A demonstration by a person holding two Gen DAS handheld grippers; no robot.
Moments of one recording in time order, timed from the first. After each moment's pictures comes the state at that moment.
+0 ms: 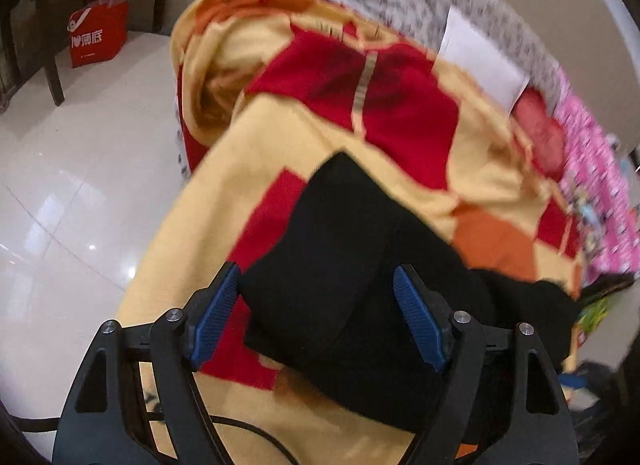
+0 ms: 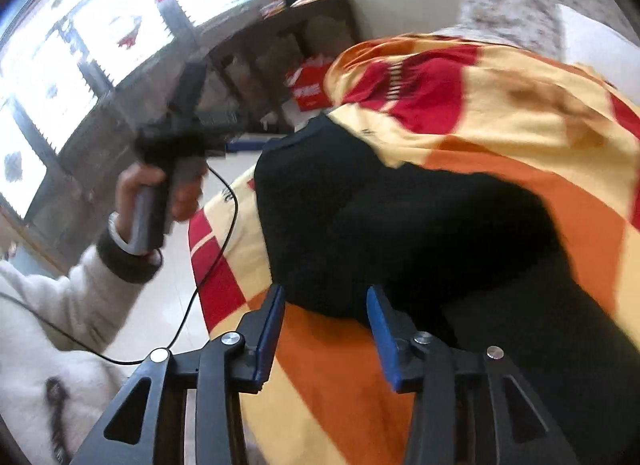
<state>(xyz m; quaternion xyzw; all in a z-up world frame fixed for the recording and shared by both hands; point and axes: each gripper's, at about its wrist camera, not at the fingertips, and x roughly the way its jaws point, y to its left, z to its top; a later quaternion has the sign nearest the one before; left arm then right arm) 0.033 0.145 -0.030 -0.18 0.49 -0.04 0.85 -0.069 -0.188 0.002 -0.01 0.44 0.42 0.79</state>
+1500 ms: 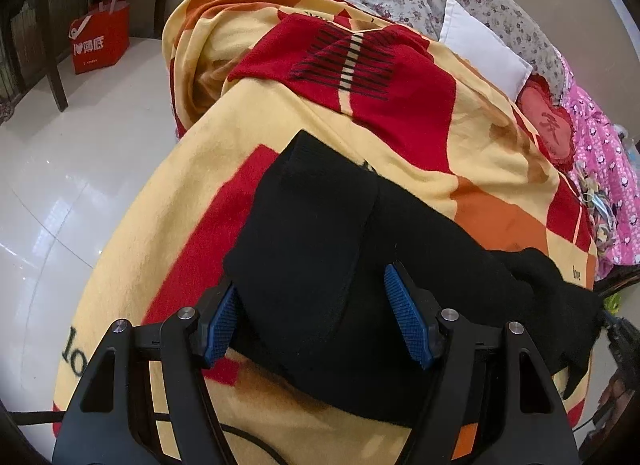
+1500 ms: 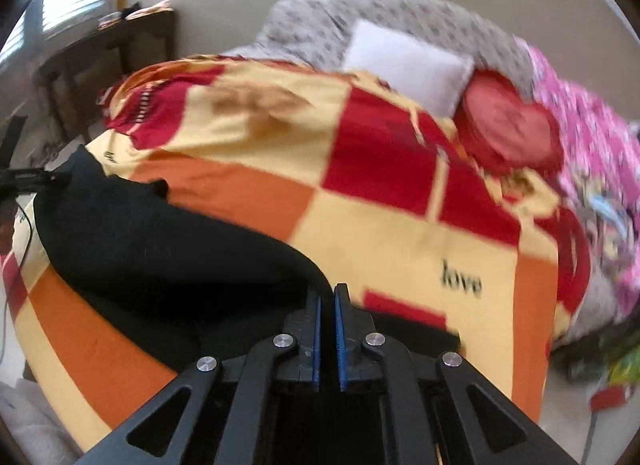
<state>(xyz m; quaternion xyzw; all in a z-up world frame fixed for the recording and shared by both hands) 0.022 0.119 -0.039 -0.17 0.48 -0.02 0.86 -0.050 -0.338 0.016 -0.12 0.42 0.09 0.90</state>
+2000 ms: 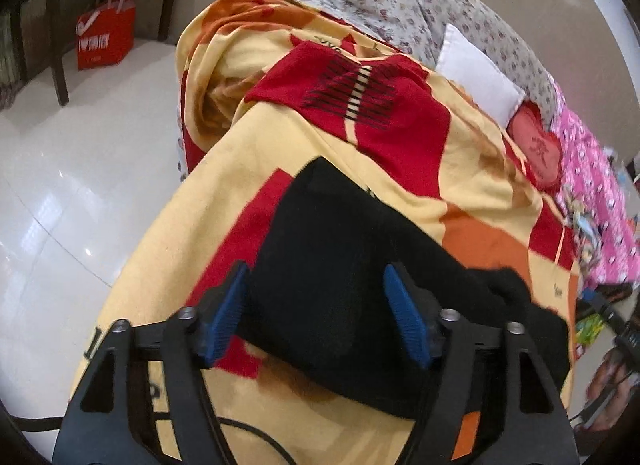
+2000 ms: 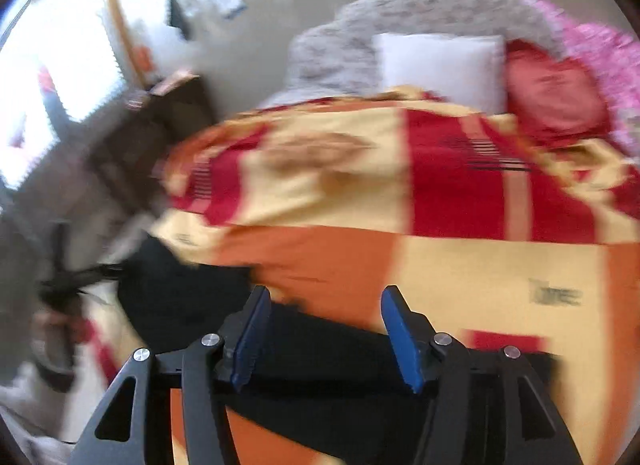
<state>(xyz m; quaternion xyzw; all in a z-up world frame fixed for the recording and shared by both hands) 0.017 0.146 -0.025 -0.21 0.46 -0.03 0.86 -0.013 -0.312 0.043 0.07 0.39 0.23 0.89</state>
